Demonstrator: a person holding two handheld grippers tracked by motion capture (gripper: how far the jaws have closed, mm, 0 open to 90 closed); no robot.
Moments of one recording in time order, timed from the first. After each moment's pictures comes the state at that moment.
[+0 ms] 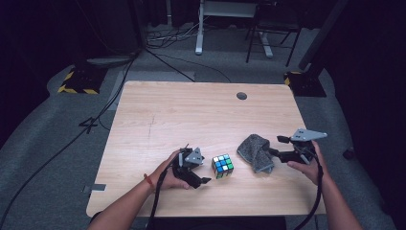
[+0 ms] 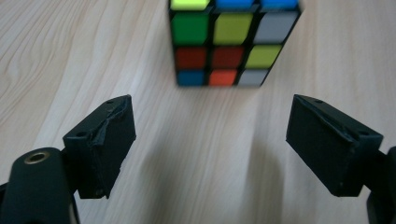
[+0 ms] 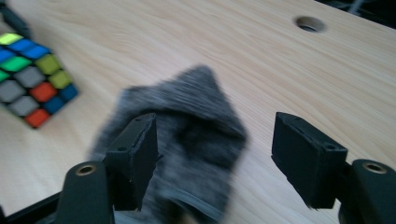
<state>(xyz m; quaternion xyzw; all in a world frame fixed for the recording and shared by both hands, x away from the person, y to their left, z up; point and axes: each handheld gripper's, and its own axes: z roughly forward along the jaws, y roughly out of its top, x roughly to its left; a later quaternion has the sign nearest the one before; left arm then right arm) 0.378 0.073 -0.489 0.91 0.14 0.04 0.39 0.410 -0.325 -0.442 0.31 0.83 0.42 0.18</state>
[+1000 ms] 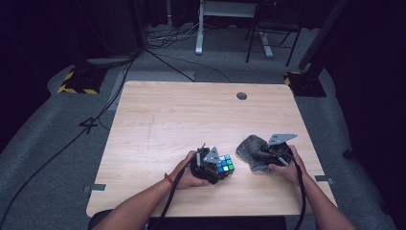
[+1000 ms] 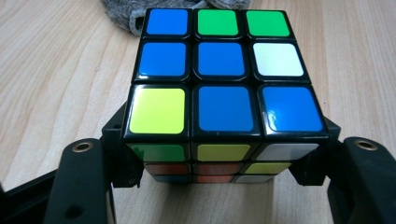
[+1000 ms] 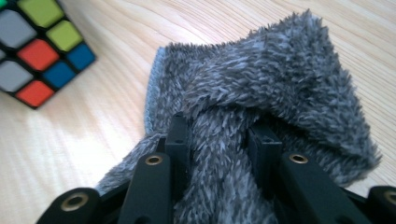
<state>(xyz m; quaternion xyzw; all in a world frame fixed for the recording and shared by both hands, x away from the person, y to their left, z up) 0.387 0.026 -0.499 0.90 0.12 0.05 0.41 0.426 -0.279 -0.486 0.29 0.87 0.37 0.10</state>
